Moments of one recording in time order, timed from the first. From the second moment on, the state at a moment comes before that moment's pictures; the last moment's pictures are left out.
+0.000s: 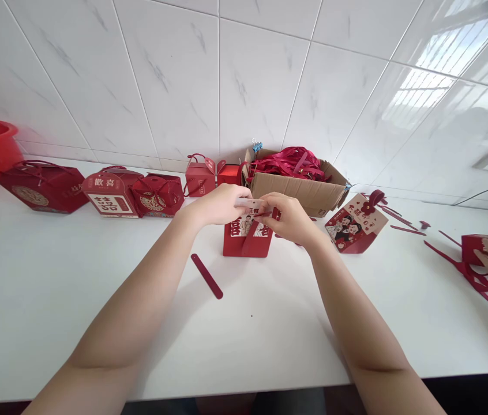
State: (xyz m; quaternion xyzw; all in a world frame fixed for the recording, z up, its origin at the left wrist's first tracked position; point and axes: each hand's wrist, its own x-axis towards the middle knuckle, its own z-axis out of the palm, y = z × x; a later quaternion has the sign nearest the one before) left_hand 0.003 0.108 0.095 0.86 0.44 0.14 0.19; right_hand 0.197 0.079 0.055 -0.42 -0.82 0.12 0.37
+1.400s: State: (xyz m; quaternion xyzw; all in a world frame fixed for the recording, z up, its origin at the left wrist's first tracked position) left_hand 0.006 0.109 0.087 0.86 0.43 0.16 0.21; right_hand 0.193 0.090 0.042 -0.40 -0.75 0.19 0.50
